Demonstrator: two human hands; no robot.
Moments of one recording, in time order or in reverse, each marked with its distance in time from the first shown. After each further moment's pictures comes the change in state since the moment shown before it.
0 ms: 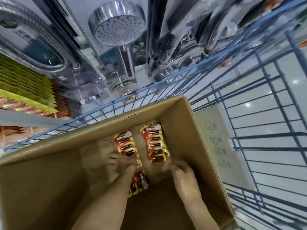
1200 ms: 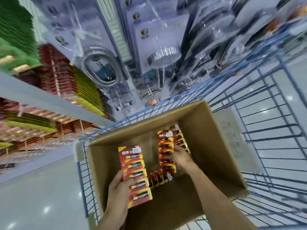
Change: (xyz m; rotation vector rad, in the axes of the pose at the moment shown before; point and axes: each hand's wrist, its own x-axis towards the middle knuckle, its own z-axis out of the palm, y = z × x) left_hand -0.300 0.042 -0.263 -0.351 -0.260 0.099; right_hand 0.018 -0.016 0.078 -0.208 -0.316 -0.102
